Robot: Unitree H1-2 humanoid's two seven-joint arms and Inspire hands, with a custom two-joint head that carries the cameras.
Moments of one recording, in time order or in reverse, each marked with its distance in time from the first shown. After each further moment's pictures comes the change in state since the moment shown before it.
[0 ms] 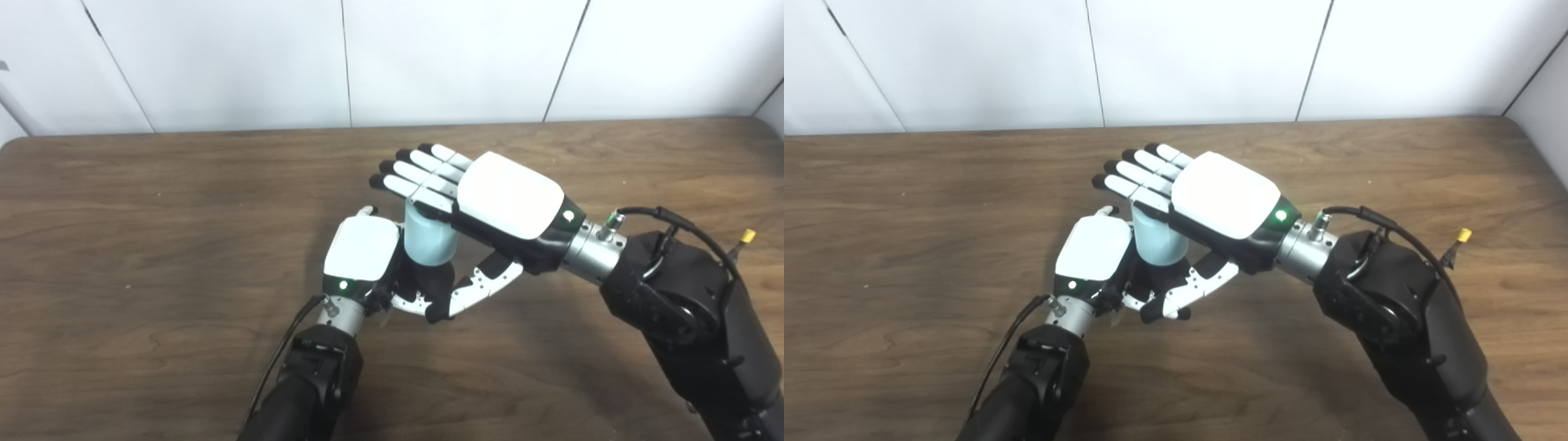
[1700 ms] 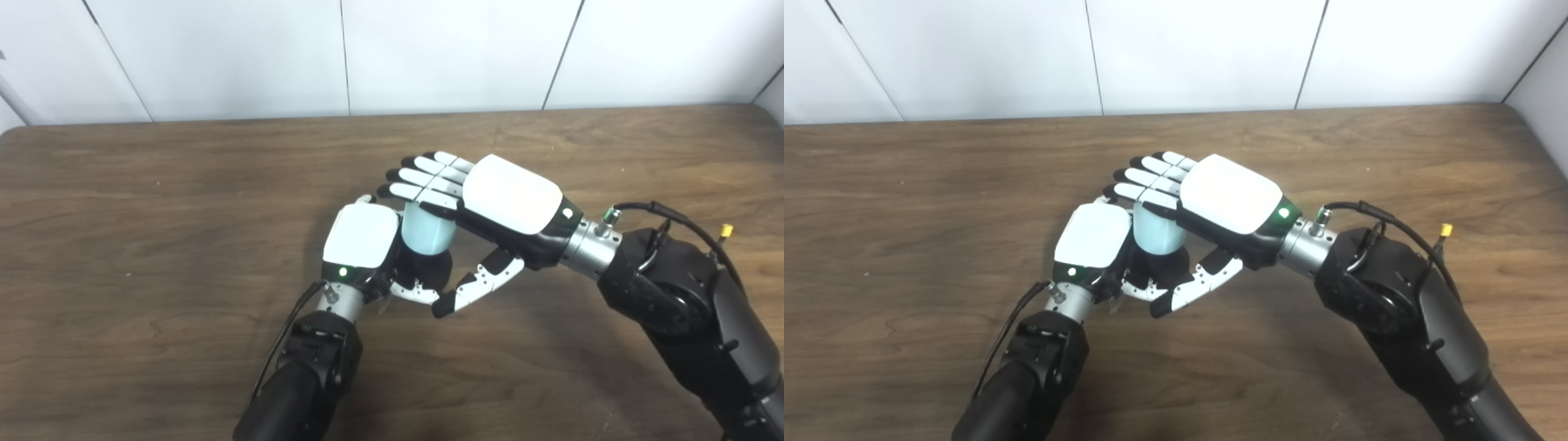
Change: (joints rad) left arm 0.002 0.001 -0.005 -0.012 0.034 0.005 -0.037; right arm 0.049 -0.064 0.084 0.085 0.055 0.004 -0.108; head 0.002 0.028
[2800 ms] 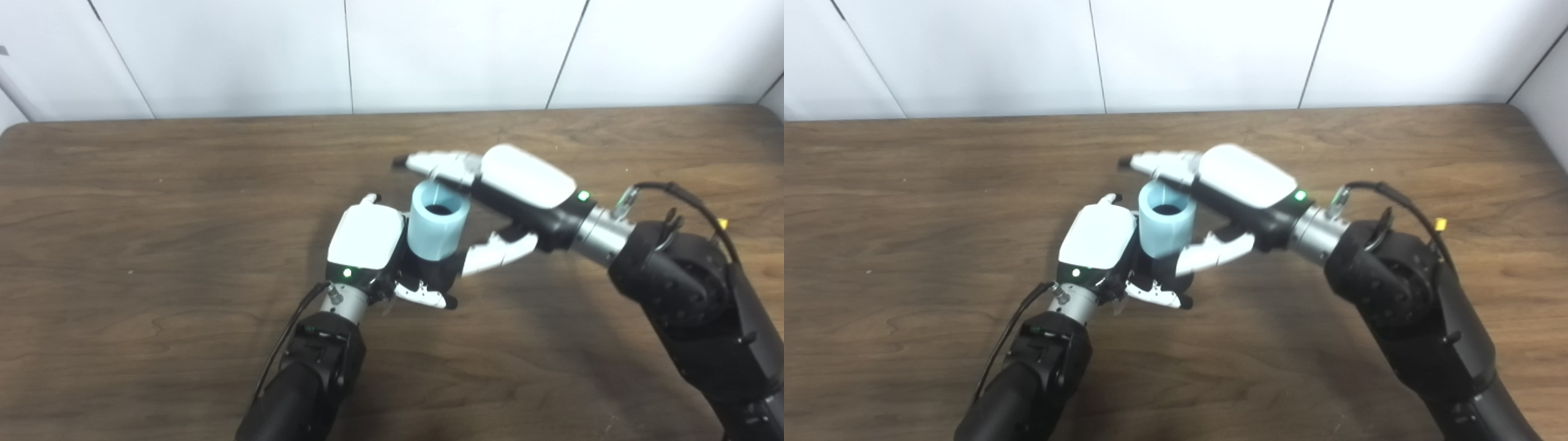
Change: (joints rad) left arm 0.002 -0.005 0.007 -0.002 -0.006 -0.005 0.001; right arm -0.038 0.050 -0.133 -0.017 0.234 0.221 0.023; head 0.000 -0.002
